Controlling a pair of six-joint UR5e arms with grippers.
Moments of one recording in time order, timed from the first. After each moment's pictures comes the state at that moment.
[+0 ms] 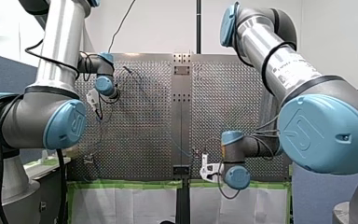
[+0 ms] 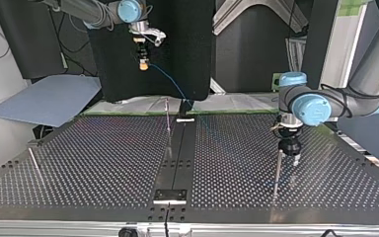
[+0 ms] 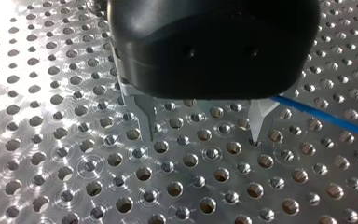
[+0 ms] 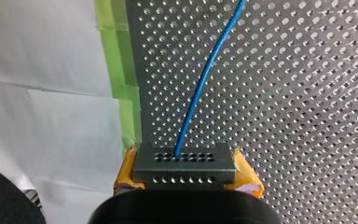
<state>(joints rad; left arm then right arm) 0.06 -1.86 -1.71 -2.76 -1.64 -2.03 2.14 -0.74 2.11 -1.15 1.74 1.66</state>
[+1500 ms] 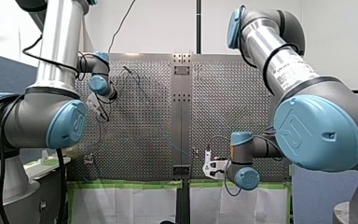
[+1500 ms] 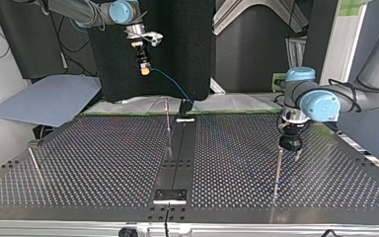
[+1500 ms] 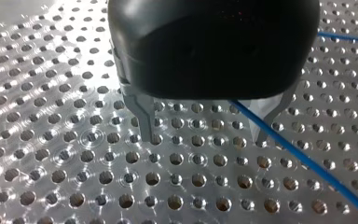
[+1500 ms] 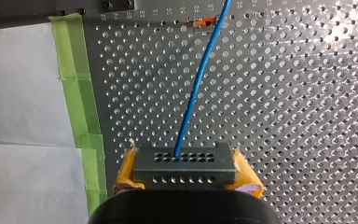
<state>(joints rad) 0.10 -1.83 -1.75 -2.78 -1.53 -2.36 2.06 -0.74 2.12 -1.29 1.50 1.65</state>
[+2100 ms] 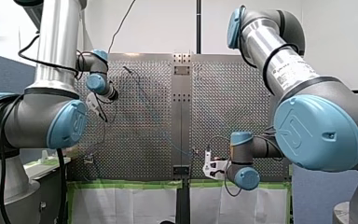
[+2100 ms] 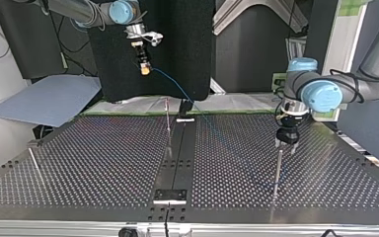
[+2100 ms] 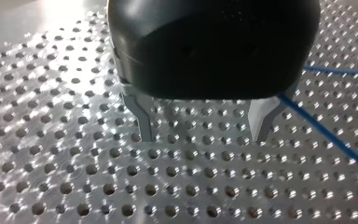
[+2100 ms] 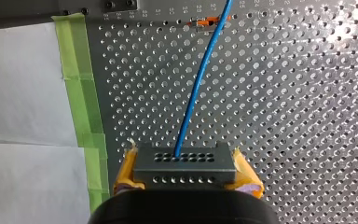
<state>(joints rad) 0.10 -1.77 -1.82 -2.79 -1.48 -2.31 2.06 -0.74 2.12 -1.28 1.51 1.65</state>
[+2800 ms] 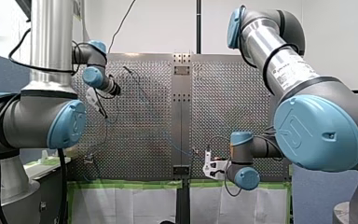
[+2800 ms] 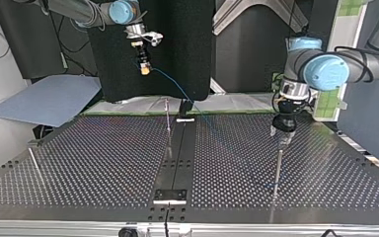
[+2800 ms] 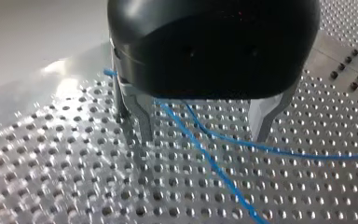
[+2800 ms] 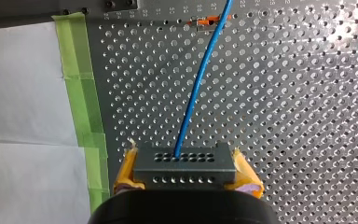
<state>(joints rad) 0.09 -1.61 -1.94 -2.80 -1.42 -2.30 2.06 -0.74 2.12 -1.28 1.51 1.65</state>
